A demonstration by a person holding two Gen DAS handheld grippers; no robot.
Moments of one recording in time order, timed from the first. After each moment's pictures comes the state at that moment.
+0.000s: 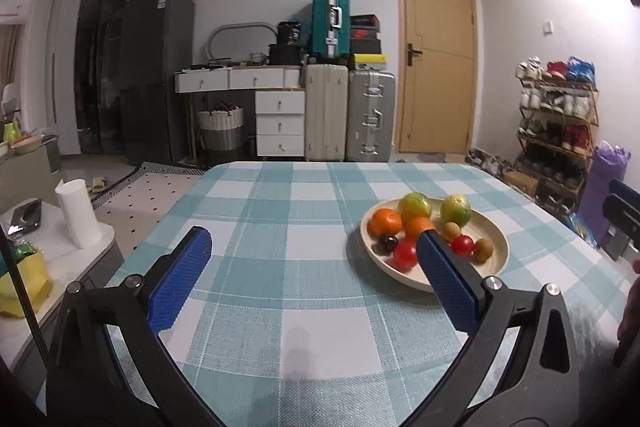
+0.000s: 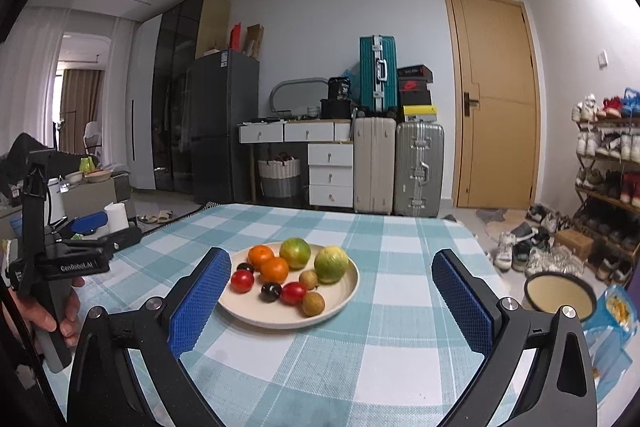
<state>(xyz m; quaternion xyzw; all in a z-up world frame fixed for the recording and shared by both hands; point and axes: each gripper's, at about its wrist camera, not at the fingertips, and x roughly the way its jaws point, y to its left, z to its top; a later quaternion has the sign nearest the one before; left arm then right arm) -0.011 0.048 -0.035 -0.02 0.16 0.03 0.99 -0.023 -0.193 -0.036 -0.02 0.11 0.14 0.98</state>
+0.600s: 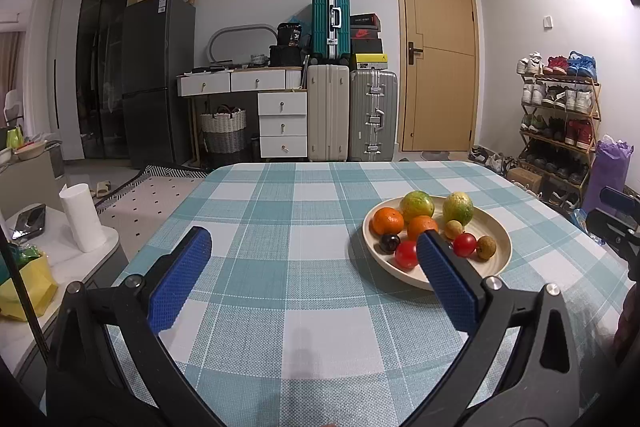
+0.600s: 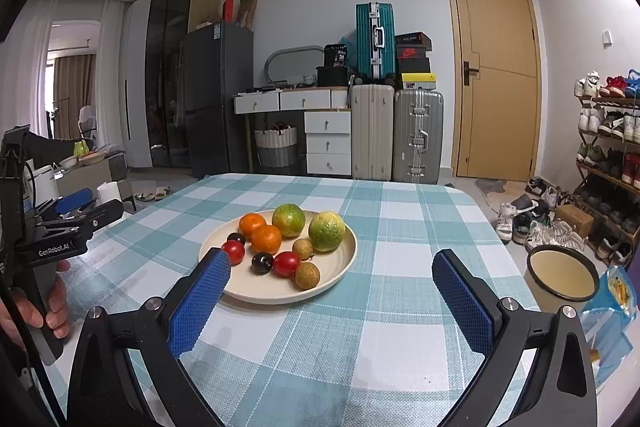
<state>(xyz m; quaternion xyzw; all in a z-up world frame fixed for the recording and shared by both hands) -0.013 0.046 -0.036 -0.01 0.16 0.04 0.99 0.001 -0.188 -0.052 -0.03 0.17 0.14 0.98</state>
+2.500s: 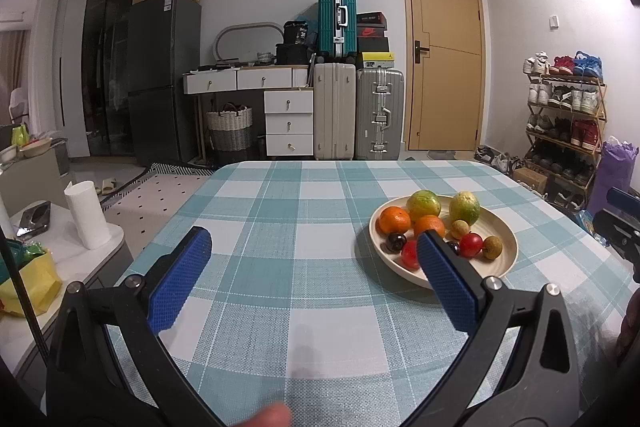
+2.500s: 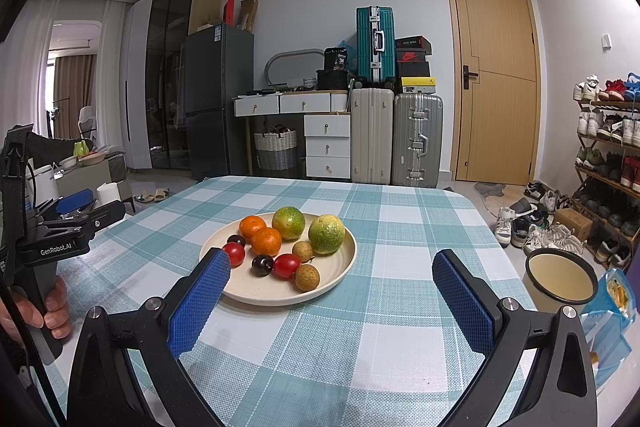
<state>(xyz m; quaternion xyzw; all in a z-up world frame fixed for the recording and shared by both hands) -0.011 0.049 -0.037 -0.01 0.16 0.05 0.99 -0.003 -0.187 -0.051 -0.03 0.16 0.14 0.98</state>
